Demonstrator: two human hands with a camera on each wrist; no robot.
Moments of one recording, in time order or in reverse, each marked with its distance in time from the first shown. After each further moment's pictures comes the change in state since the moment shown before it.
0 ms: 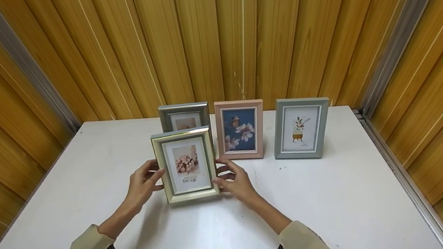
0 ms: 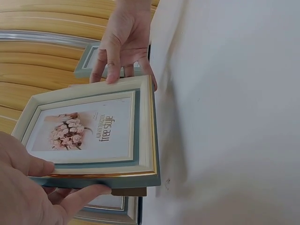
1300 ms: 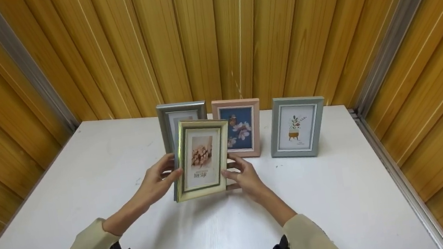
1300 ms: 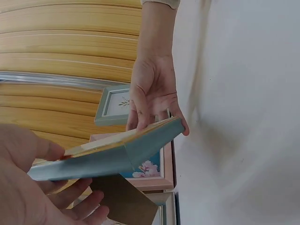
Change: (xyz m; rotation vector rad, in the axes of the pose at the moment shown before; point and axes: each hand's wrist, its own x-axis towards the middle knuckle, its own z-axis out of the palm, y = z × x) left_hand -0.017 0.048 0.028 0.073 -0.238 0.147; right_hand -0.002 -0.001 -0.031 0.127 -0.027 0.142
